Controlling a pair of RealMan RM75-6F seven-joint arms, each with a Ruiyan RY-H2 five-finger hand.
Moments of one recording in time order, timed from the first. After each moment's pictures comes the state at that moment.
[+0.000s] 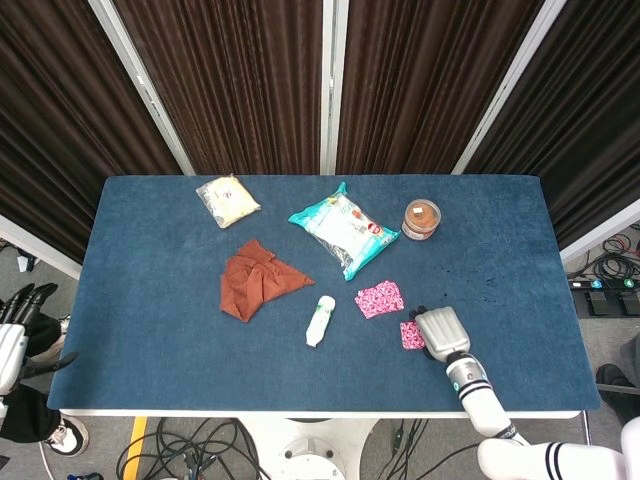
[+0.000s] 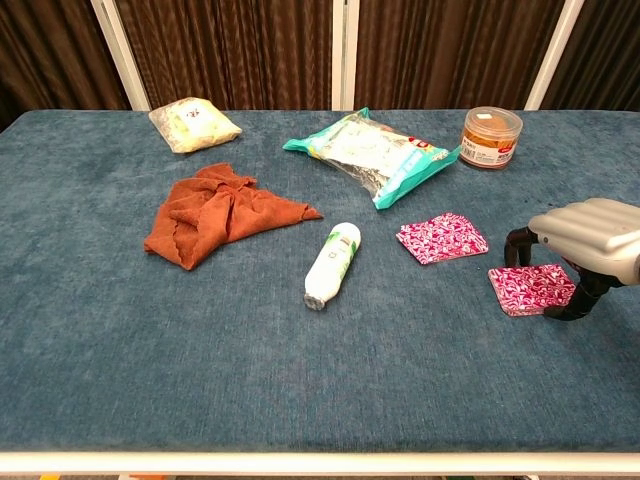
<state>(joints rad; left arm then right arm) -0.08 -1.16 -0.02 -1.36 1.54 1.51 -0.38 0.60 -1.51 -0.02 -1.60 -0.92 1.07 -0.75</state>
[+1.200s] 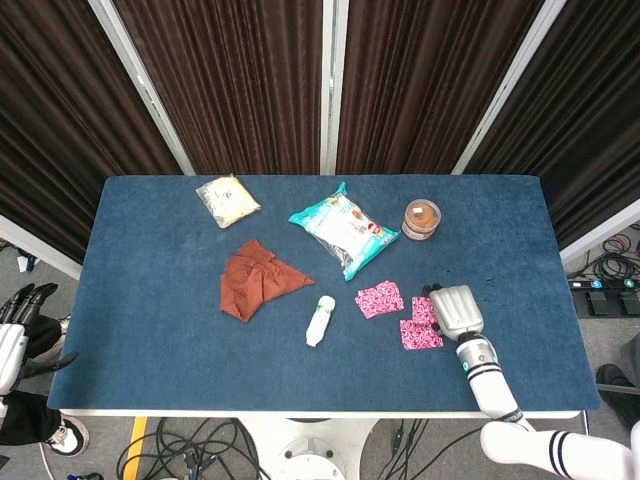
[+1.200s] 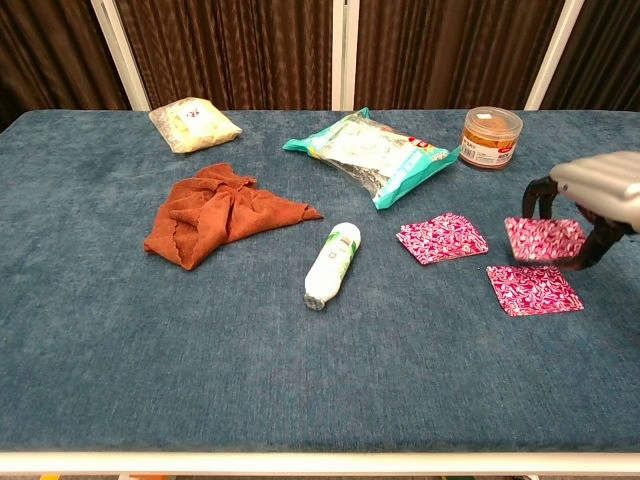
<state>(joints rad) -0.08 -1.16 -0.02 -1.36 1.54 1.51 -0.39 0.61 -1.49 0.07 -1.53 -0.90 1.07 -0.68</state>
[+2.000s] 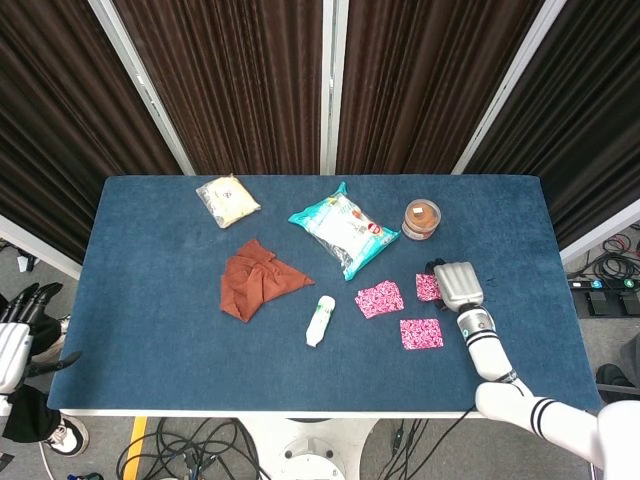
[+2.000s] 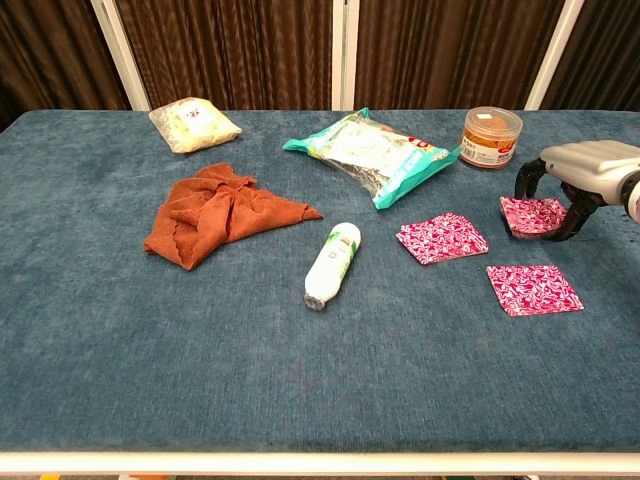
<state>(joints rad) -0.09 -1.17 -0.02 -1.36 1.54 1.50 -0.37 0.67 -1.59 0.14 -1.17 -0.93 0.86 -0.45</state>
